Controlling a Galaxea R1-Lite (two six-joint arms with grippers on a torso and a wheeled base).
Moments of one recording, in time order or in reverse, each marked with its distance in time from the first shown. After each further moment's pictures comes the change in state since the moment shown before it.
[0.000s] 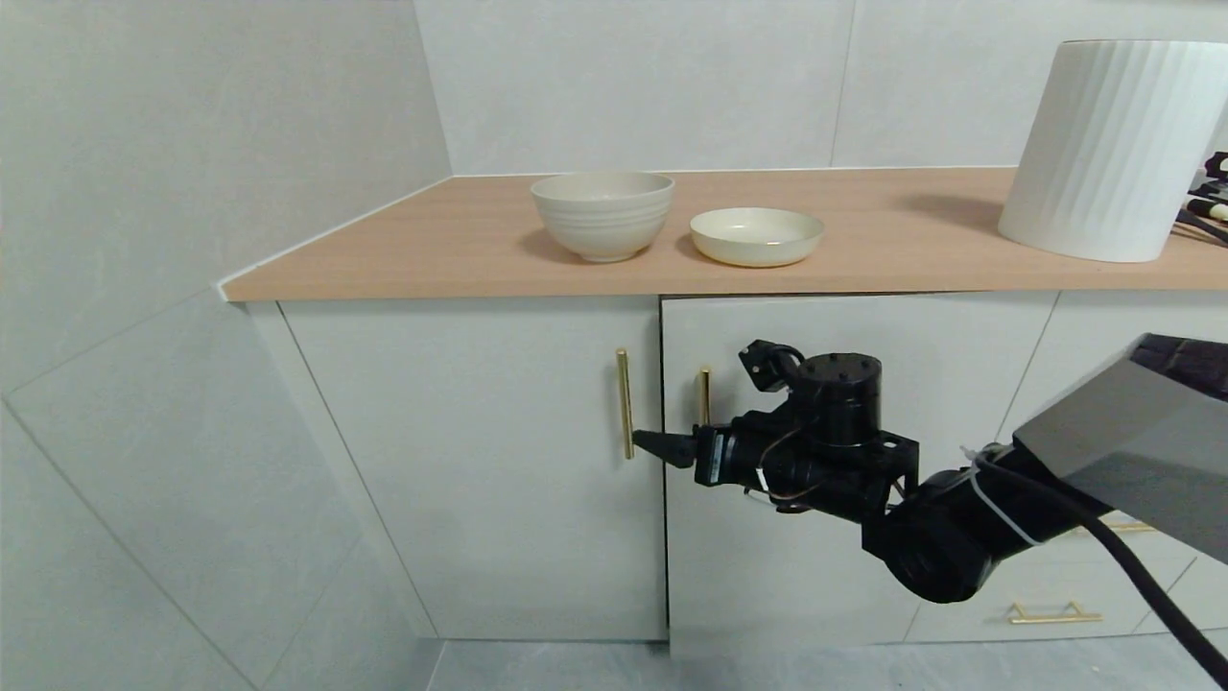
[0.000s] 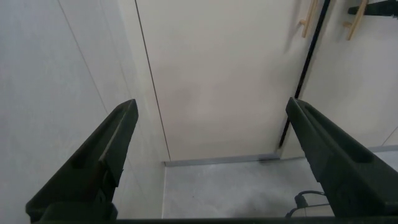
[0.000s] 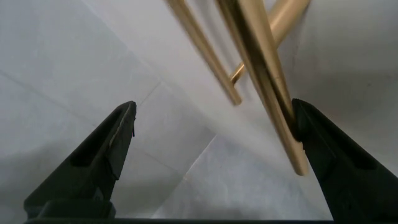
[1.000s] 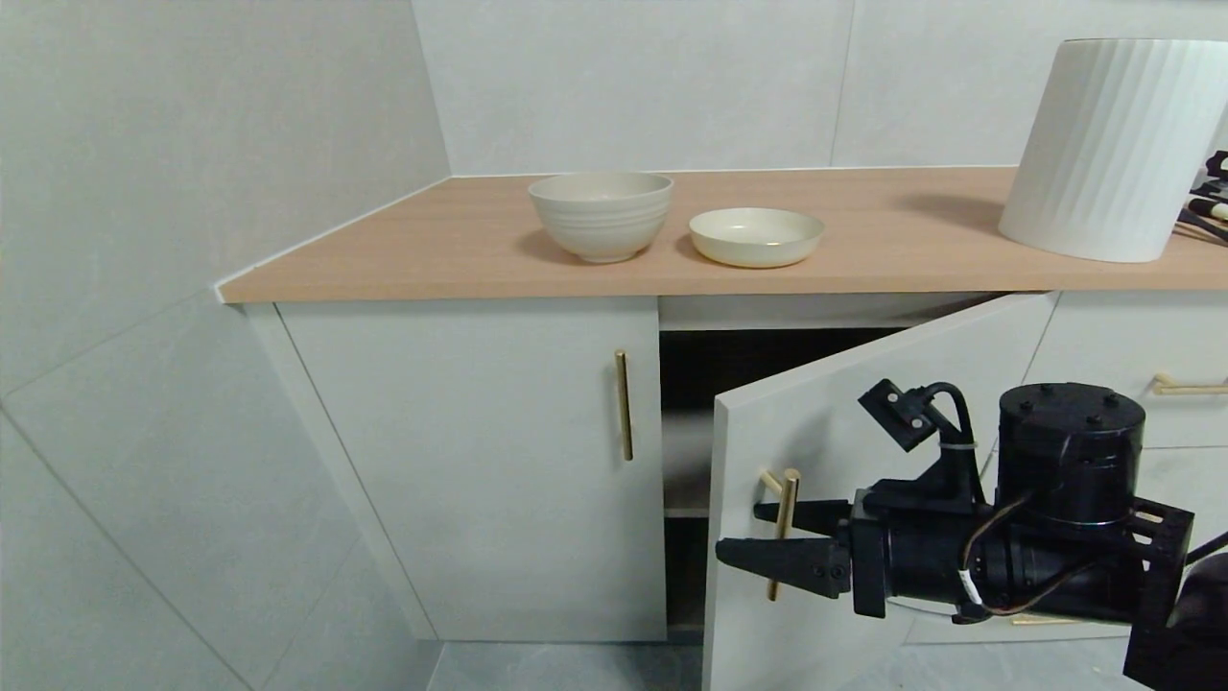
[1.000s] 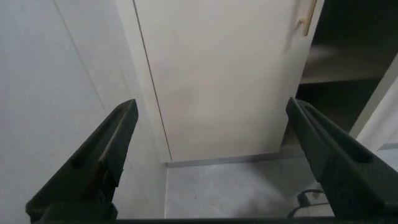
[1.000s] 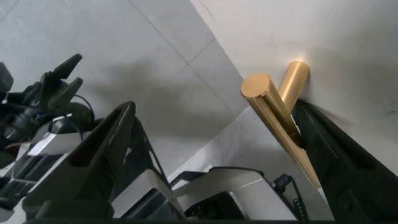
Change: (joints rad) left arm 0.000 0.000 0.000 0.001 -0.006 0.023; right arm 0.002 -0.433 0.478 -0.003 0.303 -0.004
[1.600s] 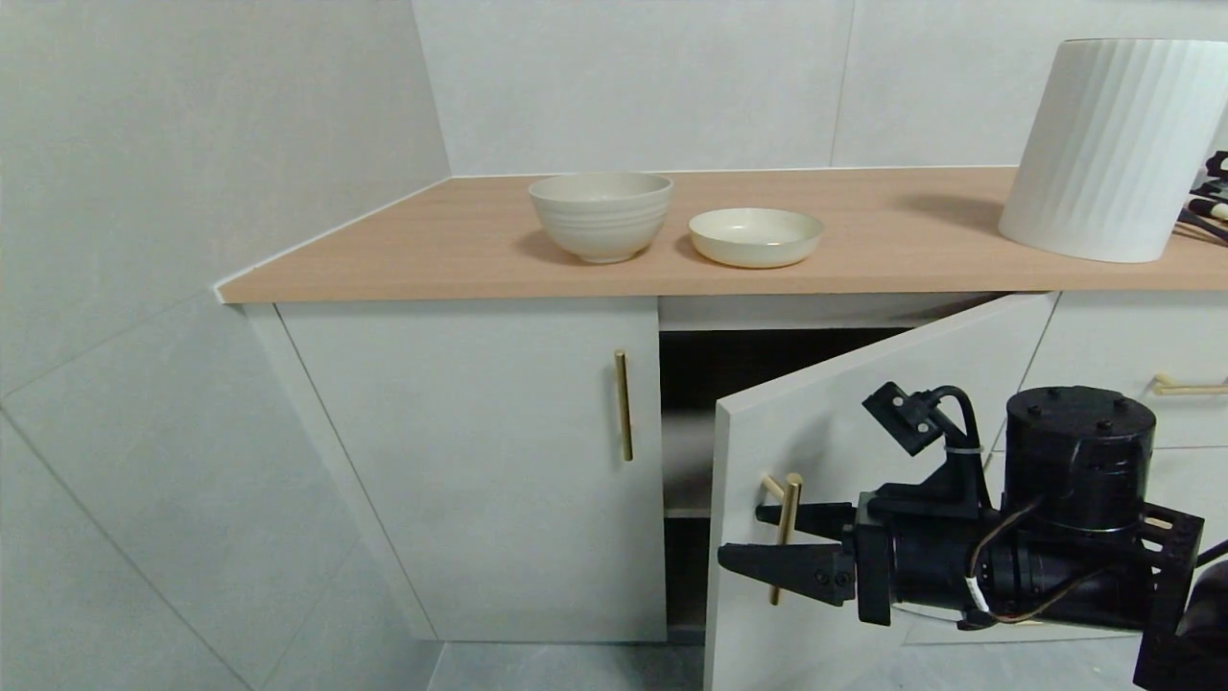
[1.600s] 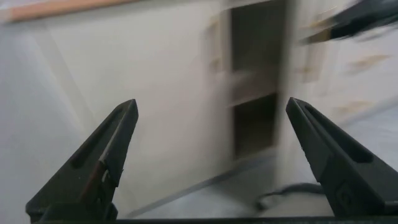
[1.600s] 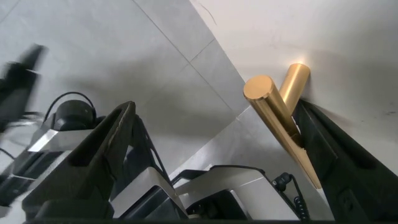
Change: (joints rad) left arm -0.004 0.092 -0.256 0.066 -0.382 0.000; right arm 0.014 -0.009 0.011 0.001 -0.005 -0.002
